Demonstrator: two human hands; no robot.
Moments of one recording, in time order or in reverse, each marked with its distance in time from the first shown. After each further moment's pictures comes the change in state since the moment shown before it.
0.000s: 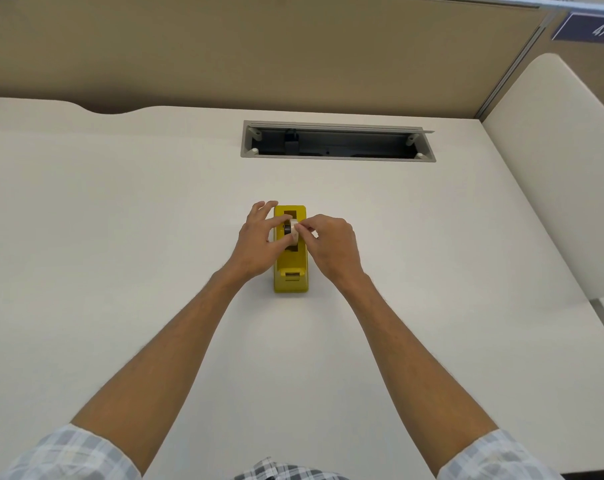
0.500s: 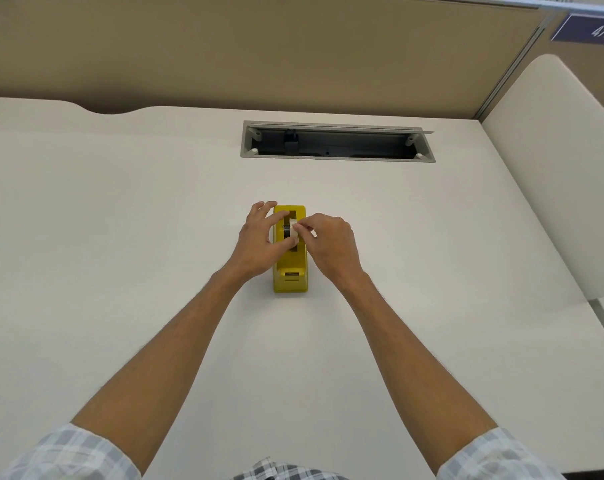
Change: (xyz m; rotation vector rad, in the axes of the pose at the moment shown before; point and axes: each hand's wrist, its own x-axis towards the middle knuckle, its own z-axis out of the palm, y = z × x) left_hand -0.001 0.001 0.001 -0.004 0.004 -0.009; right_hand 0.002 -0.003 -0.002 -0.026 -0.023 -0.015
